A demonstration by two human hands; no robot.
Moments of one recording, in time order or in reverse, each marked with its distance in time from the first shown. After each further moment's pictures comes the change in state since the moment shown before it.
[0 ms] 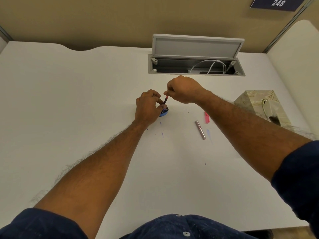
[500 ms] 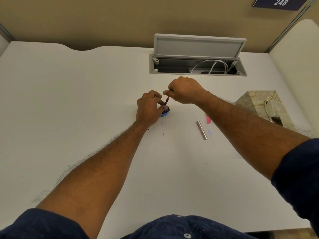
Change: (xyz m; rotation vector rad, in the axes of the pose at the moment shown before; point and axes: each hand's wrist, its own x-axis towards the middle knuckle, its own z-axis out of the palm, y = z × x) left_hand -0.001 -0.001 -0.001 -0.018 -0.011 0.005; right_hand 0.004 -0.002 0.004 -0.052 0.003 0.022
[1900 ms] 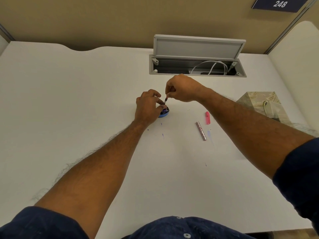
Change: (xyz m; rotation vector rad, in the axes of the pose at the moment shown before) left_hand 0.005 0.001 -0.003 0.037 -0.011 -0.016; right_hand 0.002 0.002 -0.014 0.144 -0.052 -0.093
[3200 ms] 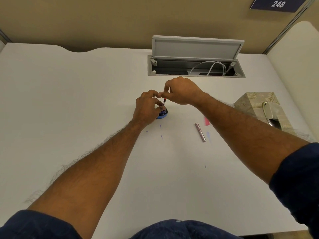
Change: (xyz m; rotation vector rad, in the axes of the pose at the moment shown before) left_hand 0.005 0.000 -0.004 -0.026 -0.062 0.019; right_hand 0.002 -0.004 0.008 -0.094 0.075 0.106
